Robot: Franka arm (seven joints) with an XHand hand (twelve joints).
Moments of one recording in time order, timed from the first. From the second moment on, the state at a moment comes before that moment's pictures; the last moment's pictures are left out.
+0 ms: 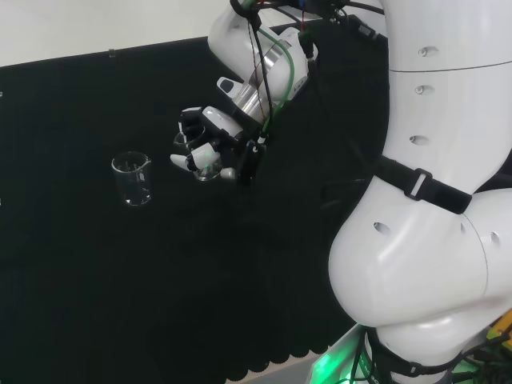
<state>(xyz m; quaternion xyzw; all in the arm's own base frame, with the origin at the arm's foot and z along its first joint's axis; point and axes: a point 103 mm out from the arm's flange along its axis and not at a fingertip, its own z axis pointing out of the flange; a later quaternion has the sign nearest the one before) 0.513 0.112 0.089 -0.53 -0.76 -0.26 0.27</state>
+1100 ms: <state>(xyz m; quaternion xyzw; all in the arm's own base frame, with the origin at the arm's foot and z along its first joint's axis) 0.517 0.120 0.120 -0.51 -0.78 -0.26 0.25</state>
